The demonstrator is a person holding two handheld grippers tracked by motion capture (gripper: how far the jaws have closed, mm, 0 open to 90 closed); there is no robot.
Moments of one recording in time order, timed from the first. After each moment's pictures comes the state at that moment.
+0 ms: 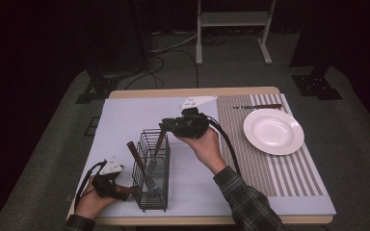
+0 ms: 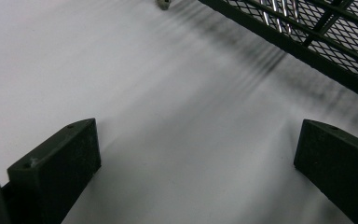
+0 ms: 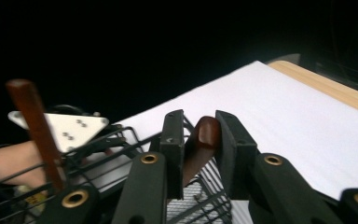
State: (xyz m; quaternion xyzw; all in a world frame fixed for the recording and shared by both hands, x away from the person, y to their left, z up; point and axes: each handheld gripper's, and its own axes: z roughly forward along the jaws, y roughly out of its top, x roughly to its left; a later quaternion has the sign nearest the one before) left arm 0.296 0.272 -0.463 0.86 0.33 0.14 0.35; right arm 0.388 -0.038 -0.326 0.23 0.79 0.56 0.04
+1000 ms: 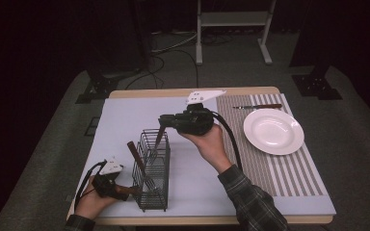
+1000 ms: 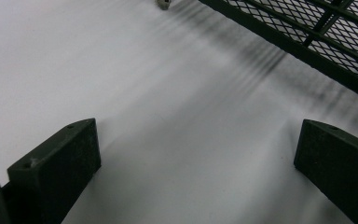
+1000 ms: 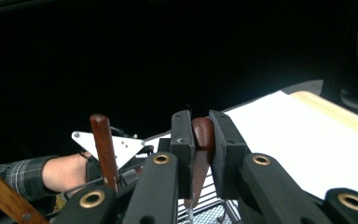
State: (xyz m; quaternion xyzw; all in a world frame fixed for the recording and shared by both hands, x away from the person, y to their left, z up) left arm 0.296 0.272 -0.463 0.86 0.33 0.14 0.35; right arm 0.374 -0.050 -0.294 0.19 0.77 0.60 0.02
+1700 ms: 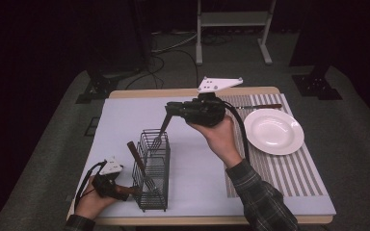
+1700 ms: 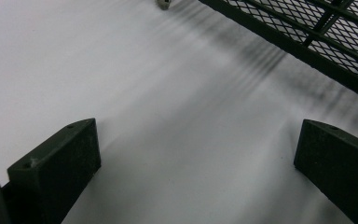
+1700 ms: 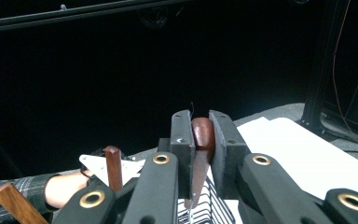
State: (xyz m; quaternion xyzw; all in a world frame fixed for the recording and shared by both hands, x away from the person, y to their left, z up) left arm 0.296 0.272 -0.463 0.86 0.33 0.14 0.35; right arm 0.365 -0.074 -0.254 0.18 0.76 0.62 0.06
